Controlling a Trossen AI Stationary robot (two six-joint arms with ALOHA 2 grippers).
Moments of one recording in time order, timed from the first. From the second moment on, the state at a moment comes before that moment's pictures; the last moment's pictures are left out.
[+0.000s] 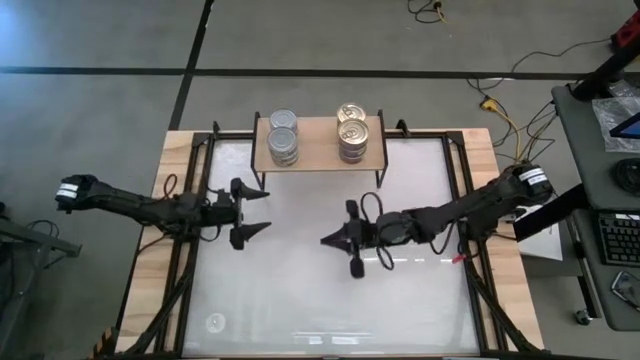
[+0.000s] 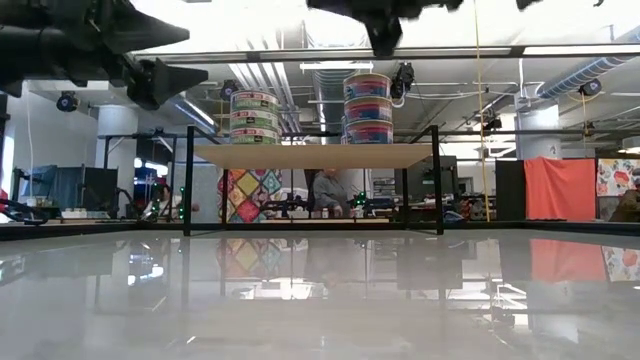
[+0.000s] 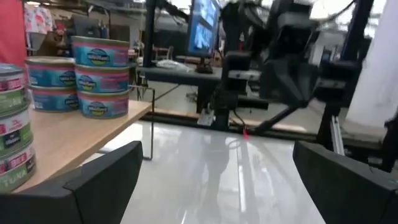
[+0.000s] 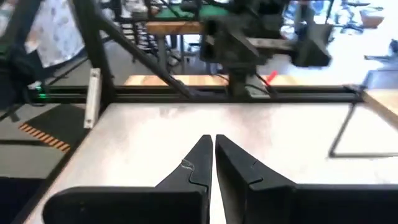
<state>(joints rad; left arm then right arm) -0.14 0.66 0.14 0.60 -0.27 -0.09 0.26 1.55 0.92 0.44 0.19 0.06</state>
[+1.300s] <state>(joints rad) -0.14 0.38 0.08 0.41 -0.22 -0.12 -0.08 0.64 0.21 0.35 0.14 0.09</state>
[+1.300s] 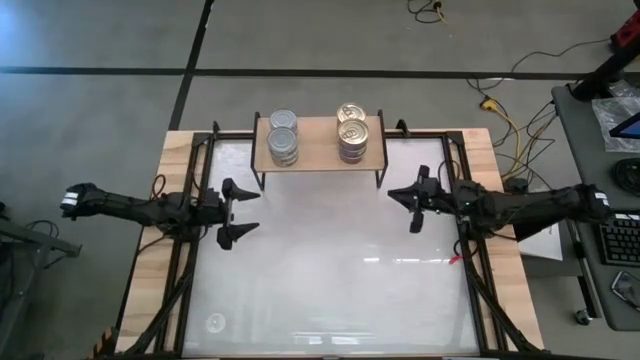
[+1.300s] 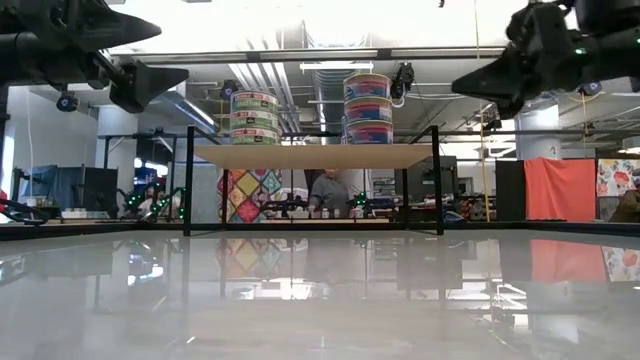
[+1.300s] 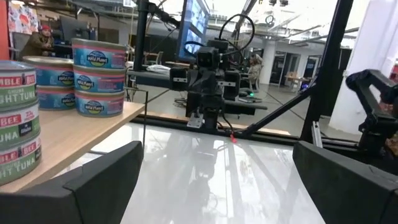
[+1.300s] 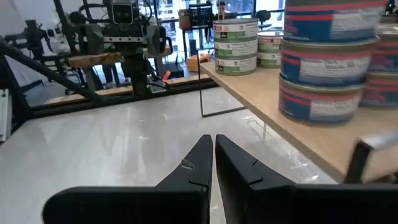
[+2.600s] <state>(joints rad) -0.13 0.00 0.08 0.10 -0.27 -0.05 -0.07 0.01 0.01 0.03 0.10 0.16</state>
